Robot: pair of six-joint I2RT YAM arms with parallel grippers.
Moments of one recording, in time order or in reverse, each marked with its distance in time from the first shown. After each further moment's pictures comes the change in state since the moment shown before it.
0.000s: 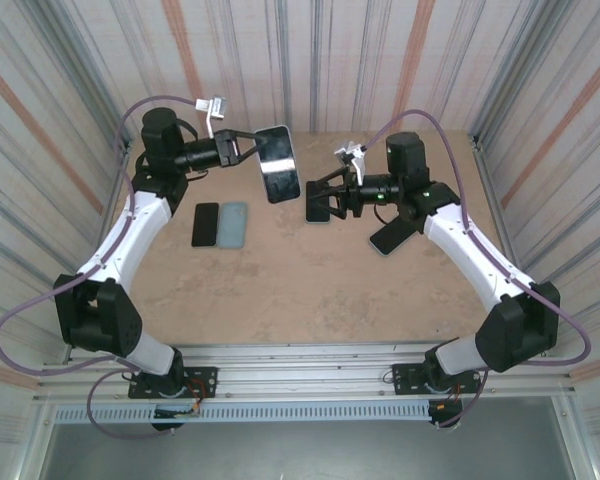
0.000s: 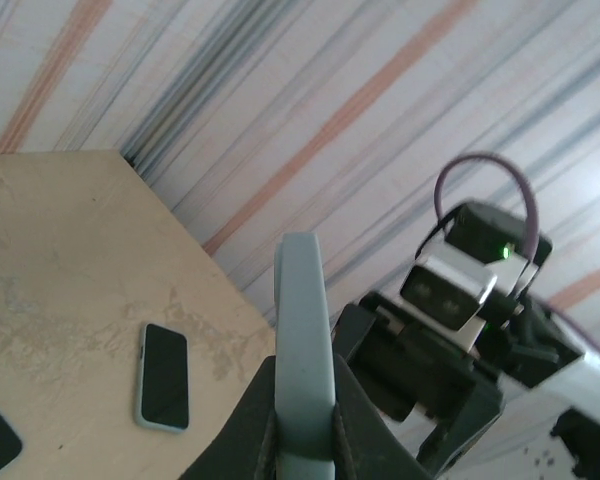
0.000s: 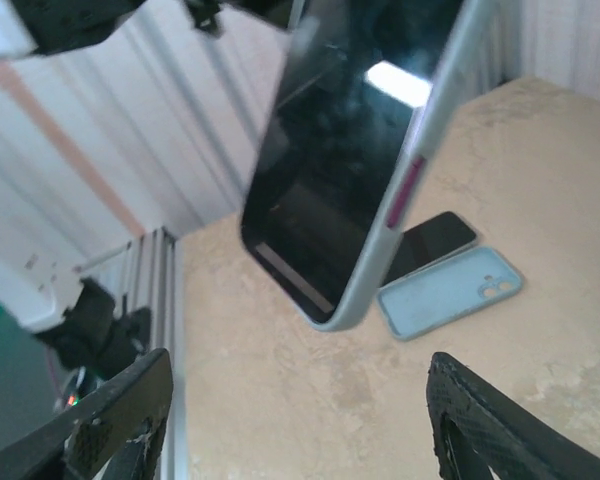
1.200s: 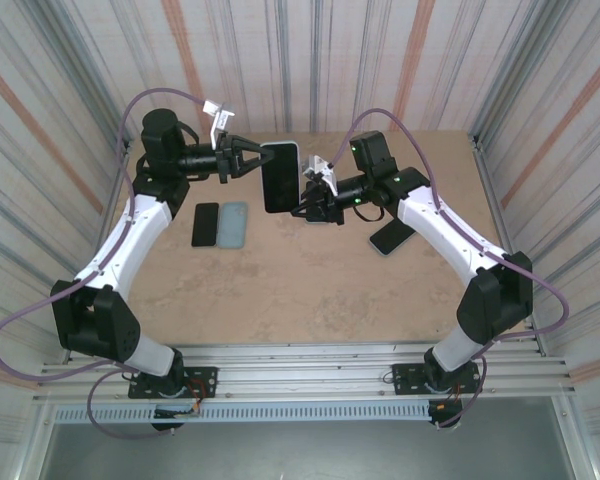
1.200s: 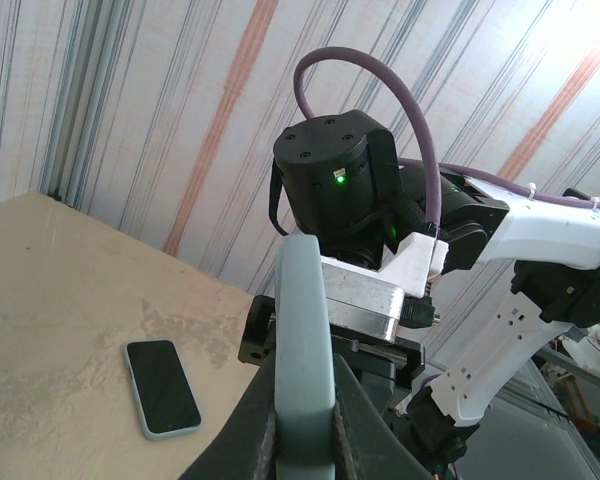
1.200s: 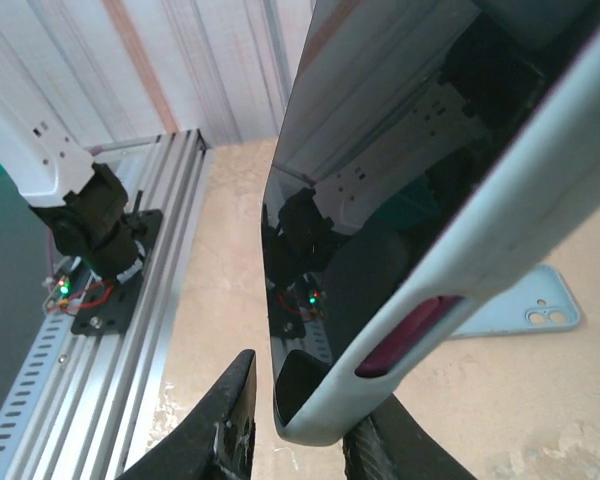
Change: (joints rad) left arm -0.027 -0.031 -0.011 0.038 0.174 0.251; right arm 0.106 0.172 0.152 -0.221 -0.020 -0.400
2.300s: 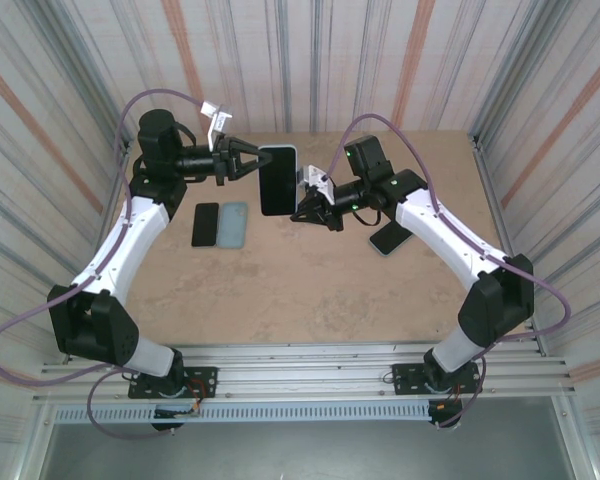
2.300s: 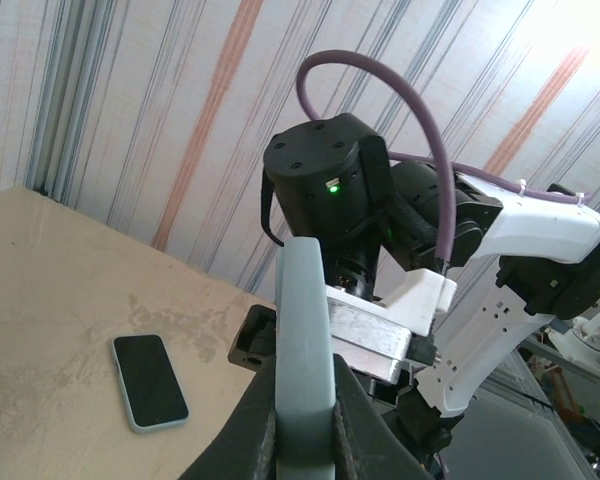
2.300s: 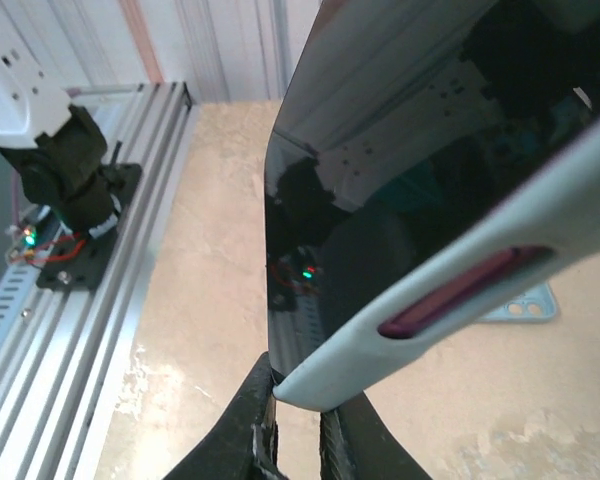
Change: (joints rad) left arm -0.001 -0.024 -0.005 -0.040 0.029 0.004; right arm 0.044 -0.020 0.000 -0.068 0.103 -0.142
